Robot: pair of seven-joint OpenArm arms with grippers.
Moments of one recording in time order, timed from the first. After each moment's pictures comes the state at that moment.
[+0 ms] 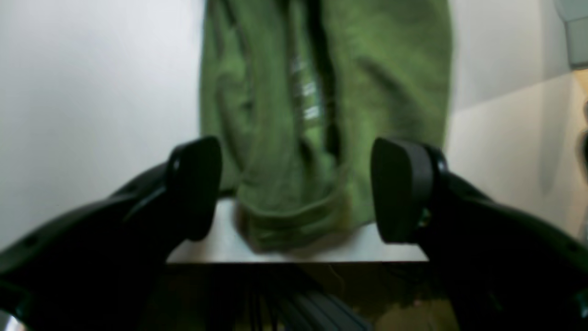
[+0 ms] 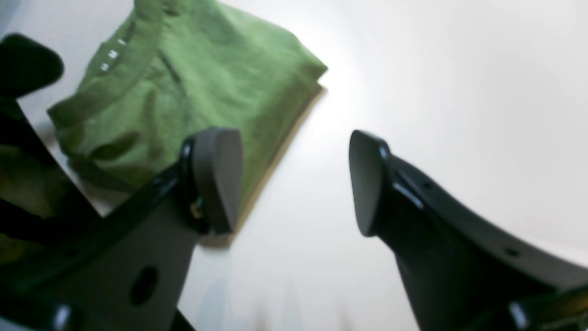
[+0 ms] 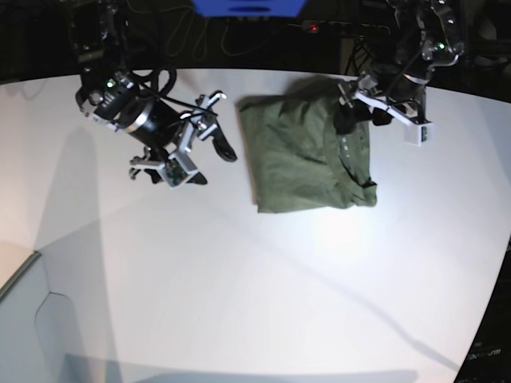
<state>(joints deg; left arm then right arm) 24.4 3.6 -23.1 100.1 -30.7 -21.8 44.3 -16.3 7.1 -4.0 102.9 4.9 35.6 -26.6</state>
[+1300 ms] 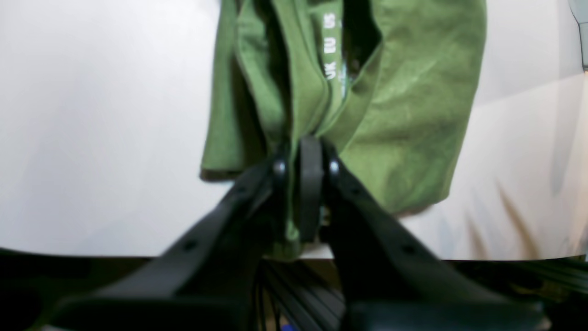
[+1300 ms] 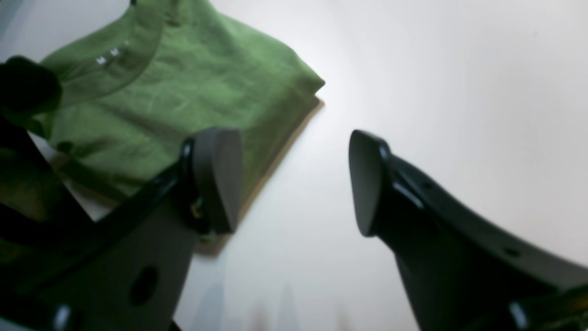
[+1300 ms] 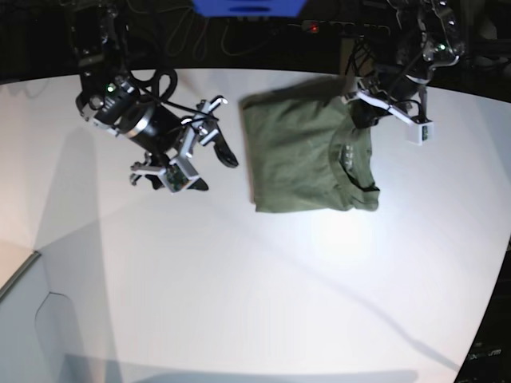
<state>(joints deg) 24.4 3.3 -24.4 99.9 -30.8 -21.4 44.5 -15.2 6.8 -4.1 102.9 4.9 35.6 -26.5</state>
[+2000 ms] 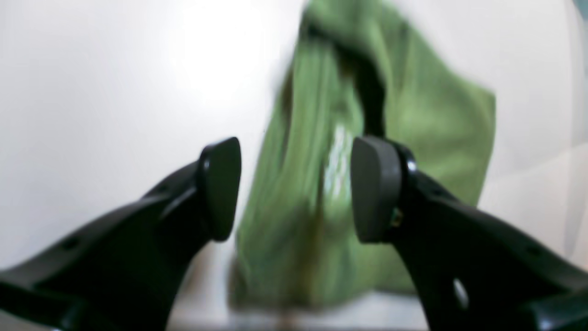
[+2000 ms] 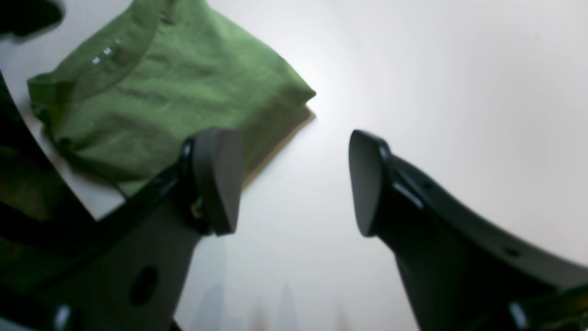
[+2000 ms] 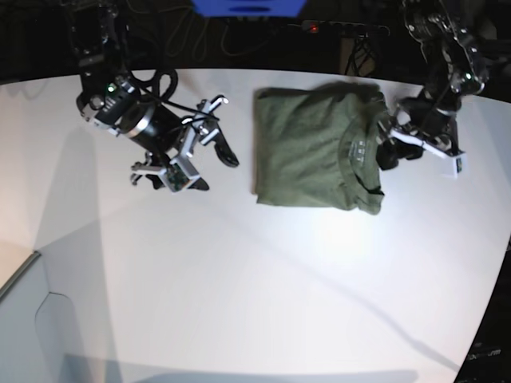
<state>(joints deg) 13.6 0.0 -30.6 95.4 -30.8 -21.2 44.3 -15.2 6.9 -4.2 102.9 4.9 35.6 -26.6</state>
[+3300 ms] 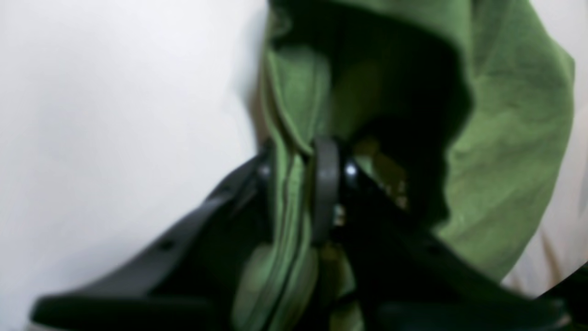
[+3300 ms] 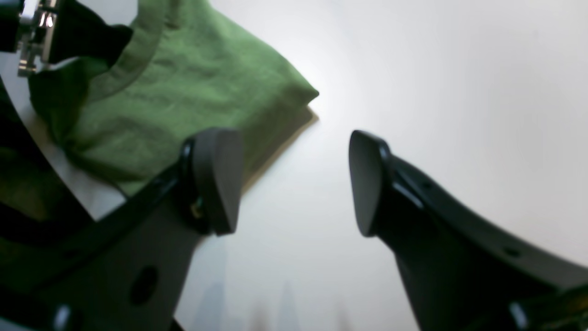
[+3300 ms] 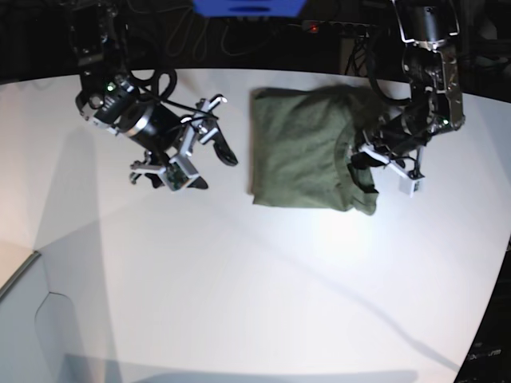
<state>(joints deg) 3.0 -7.5 -17.1 71.9 -31.4 -21.8 44.1 -15.4 7.4 -4.1 102.9 4.9 35.6 -26.5</state>
